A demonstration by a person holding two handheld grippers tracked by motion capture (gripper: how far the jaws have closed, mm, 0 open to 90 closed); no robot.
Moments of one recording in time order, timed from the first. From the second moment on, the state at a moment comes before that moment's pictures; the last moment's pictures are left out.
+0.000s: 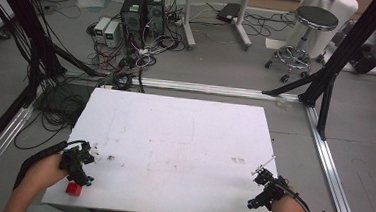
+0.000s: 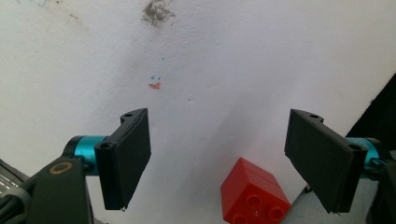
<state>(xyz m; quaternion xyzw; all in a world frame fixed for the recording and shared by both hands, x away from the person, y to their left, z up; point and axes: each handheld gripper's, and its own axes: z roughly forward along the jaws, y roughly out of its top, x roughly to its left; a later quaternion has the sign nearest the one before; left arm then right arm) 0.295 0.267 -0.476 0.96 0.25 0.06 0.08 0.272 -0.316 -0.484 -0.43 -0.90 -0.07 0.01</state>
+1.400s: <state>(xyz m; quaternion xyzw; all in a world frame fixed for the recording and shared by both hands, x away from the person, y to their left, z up) 0.282 0.298 -0.480 1.00 0.06 0.02 0.05 0.274 -0.313 -0.484 -0.42 -0.90 -0.08 0.01</state>
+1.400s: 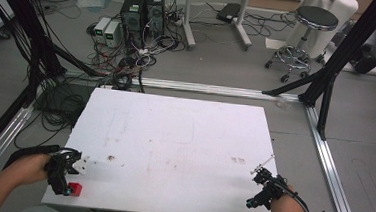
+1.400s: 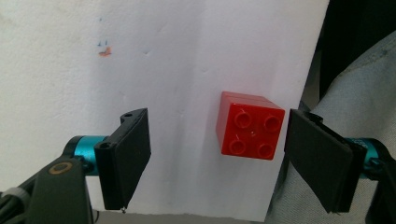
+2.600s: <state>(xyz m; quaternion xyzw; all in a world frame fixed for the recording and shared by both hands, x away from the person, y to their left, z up) 0.263 0.298 -0.516 1.00 -0.02 0.01 0.02 0.273 -0.314 -0.483 -0.42 -0.90 -0.08 0.01</state>
